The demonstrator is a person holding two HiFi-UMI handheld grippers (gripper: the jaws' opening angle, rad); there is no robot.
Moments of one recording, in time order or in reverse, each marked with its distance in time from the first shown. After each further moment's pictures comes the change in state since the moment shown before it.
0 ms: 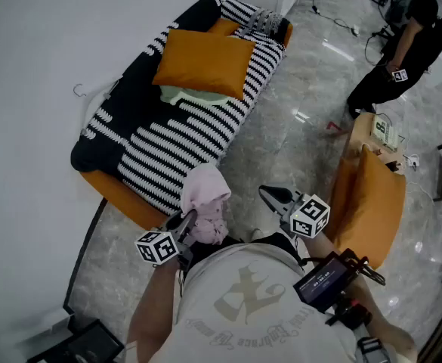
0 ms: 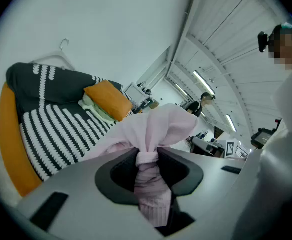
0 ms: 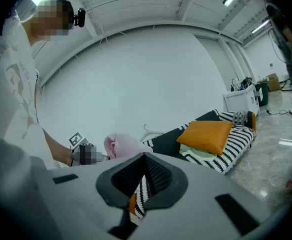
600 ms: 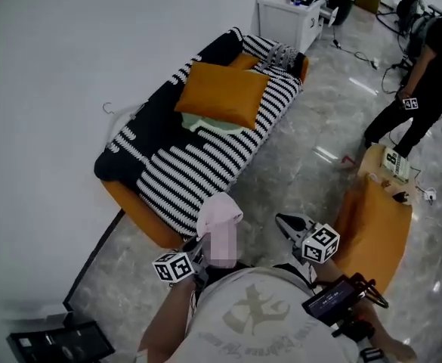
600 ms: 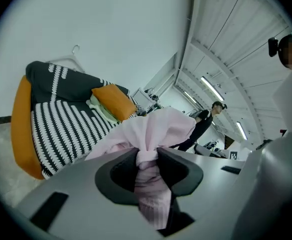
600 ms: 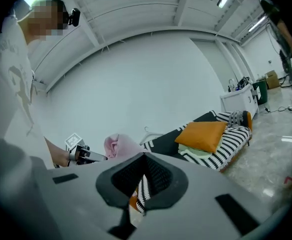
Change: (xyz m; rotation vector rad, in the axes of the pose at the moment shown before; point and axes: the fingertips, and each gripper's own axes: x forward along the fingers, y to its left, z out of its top) left arm 0.007 -0.087 -0.069 -0.095 -0.074 0.085; right arm -0.118 -0.013 -0.019 0.038 -0.005 -0.002
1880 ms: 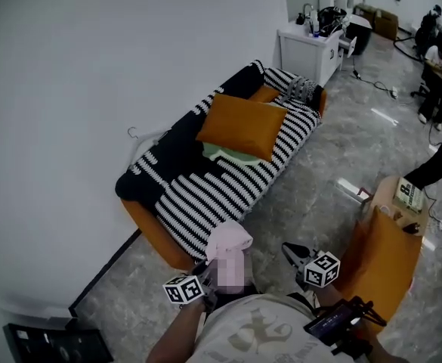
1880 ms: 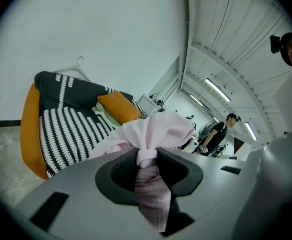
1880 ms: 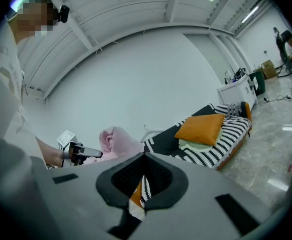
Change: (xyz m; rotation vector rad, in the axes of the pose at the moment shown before) left arm -0.012 -0.021 0.000 0.004 -0.078 0.085; right arm -0.004 -0.011 -0.016 0.072 0.020 0.011
